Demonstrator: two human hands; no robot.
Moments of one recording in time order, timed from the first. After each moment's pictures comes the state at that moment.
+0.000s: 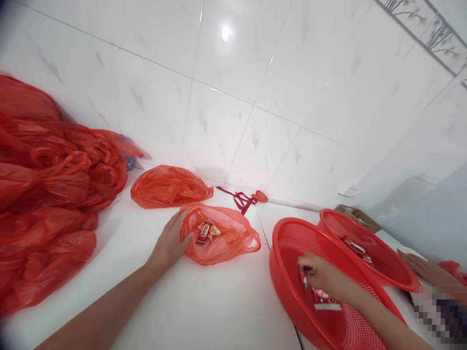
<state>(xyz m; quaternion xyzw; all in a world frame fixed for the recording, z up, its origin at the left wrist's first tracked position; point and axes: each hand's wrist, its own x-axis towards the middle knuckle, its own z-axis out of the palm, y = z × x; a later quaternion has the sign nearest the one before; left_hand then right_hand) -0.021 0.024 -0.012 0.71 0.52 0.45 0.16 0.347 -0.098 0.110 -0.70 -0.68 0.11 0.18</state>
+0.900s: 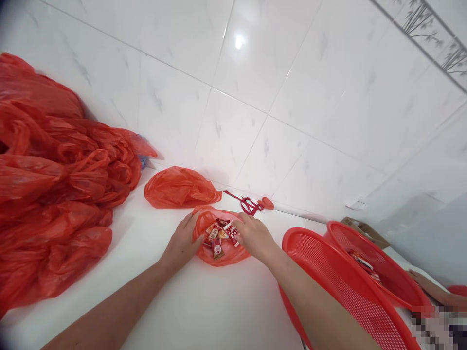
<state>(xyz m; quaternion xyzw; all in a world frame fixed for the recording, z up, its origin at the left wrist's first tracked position) -0.021 0.028 -0.013 0.71 0.46 0.50 0.16 0.194 0.016 0.095 -0.48 -0.86 -0.19 -0.01</state>
